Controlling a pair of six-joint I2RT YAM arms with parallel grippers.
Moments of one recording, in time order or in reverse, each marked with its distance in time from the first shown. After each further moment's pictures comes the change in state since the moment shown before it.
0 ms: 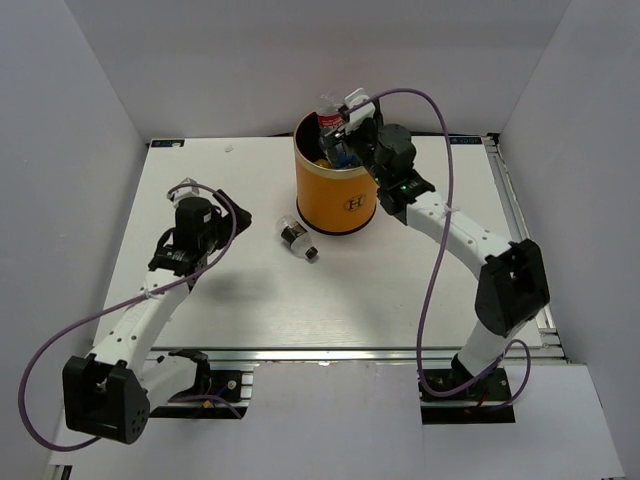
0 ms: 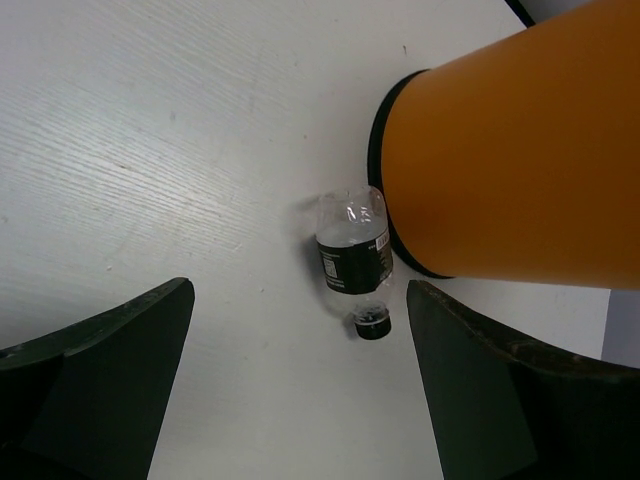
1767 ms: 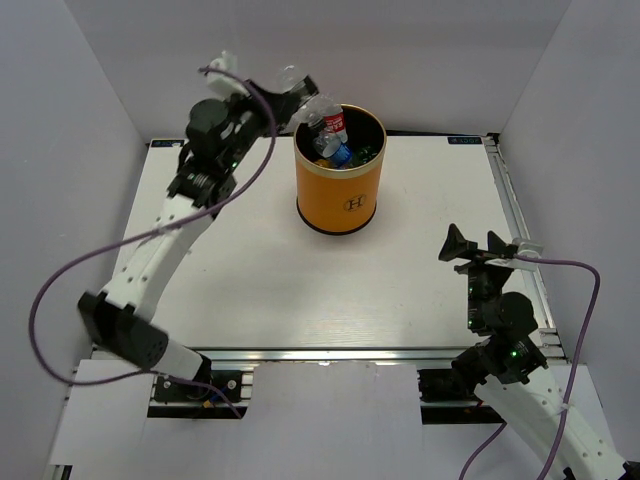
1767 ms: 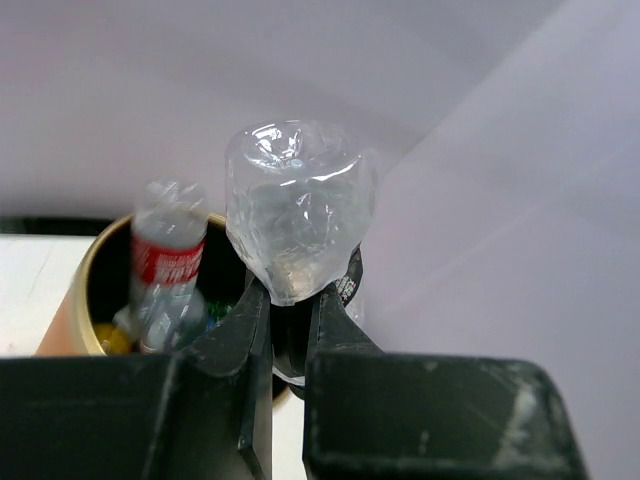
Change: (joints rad) left arm -0.213 0.335 0.715 0.283 0.164 0.093; right arm -0.010 -1.475 -1.078 -0.265 0.636 0.381
